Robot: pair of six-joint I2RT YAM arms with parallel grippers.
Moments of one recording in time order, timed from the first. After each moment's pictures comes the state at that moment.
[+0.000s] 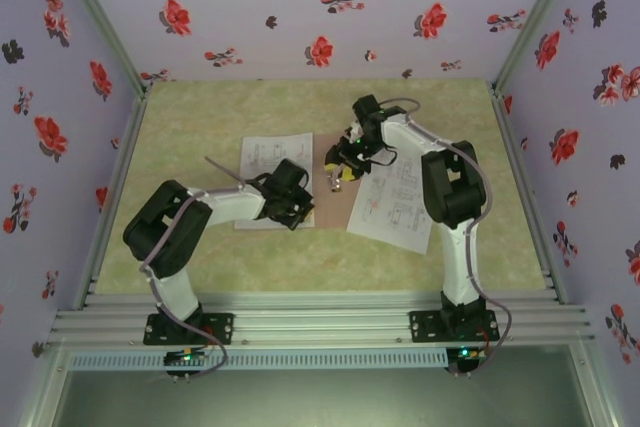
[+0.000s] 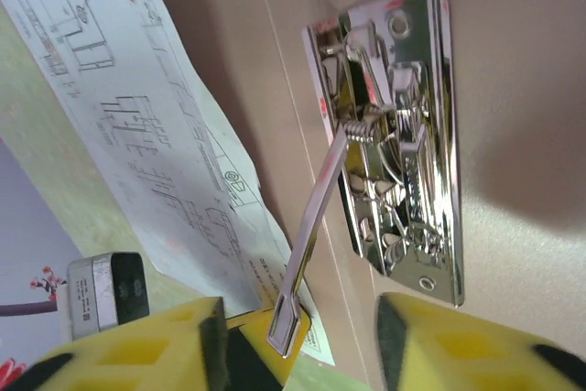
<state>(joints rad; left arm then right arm) -0.72 1.79 0.94 -0.18 0.15 -1.51 0.41 2.17 1.71 -0.86 -0.66 0.66</state>
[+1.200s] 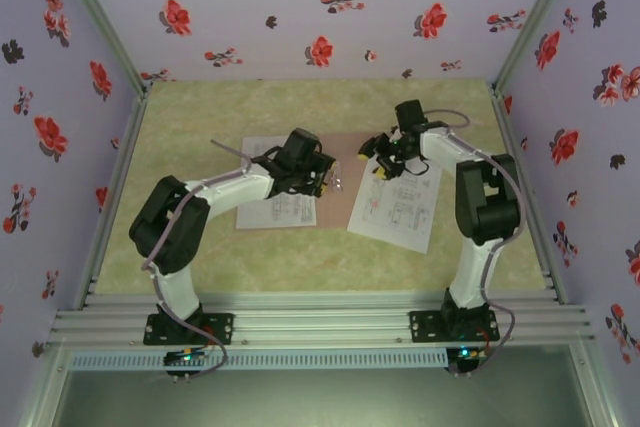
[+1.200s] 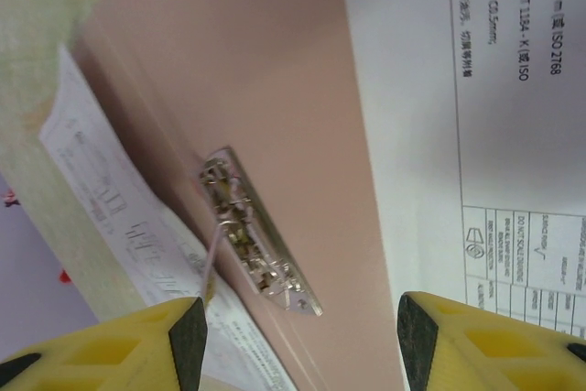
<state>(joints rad) -0.73 1.82 1.21 -0.18 0.11 -1.74 0.25 1.94 1.35 -0.58 -0.55 0.85</state>
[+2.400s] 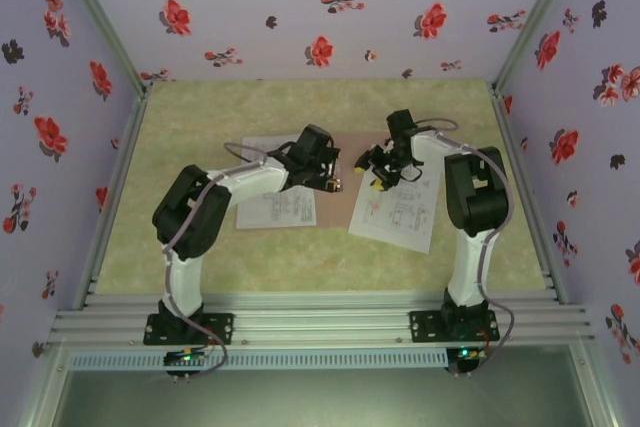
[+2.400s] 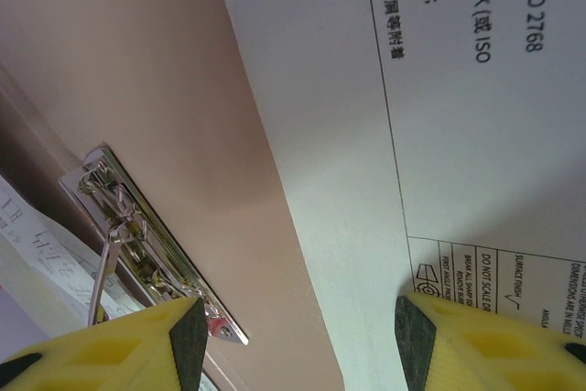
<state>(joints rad) -0.73 1.98 1.35 -0.18 0.07 -1.98 0.27 2.02 1.35 -0.61 -0.52 0.82</state>
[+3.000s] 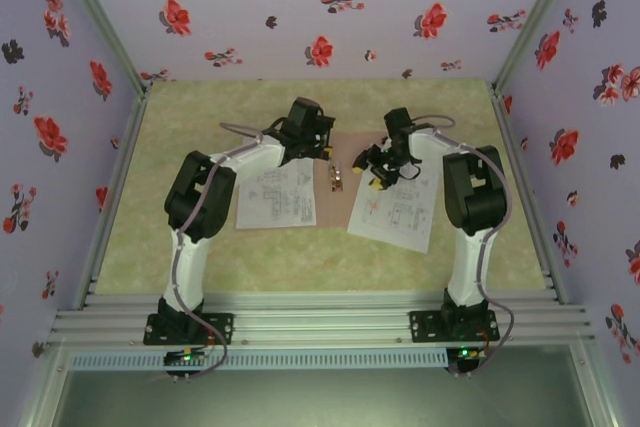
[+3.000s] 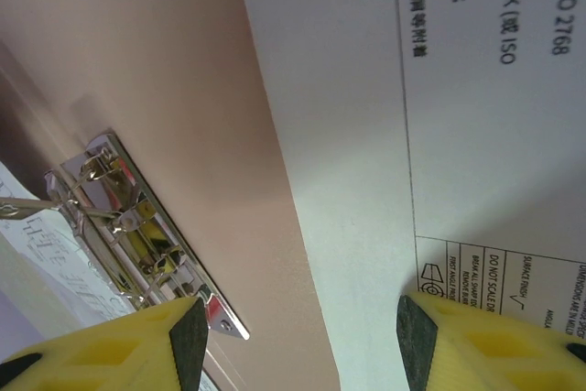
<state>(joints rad) -0.61 2.13 1.58 -0.11 0.12 -1.82 0.28 2.04 1.40 -0.66 -0.52 0.76</state>
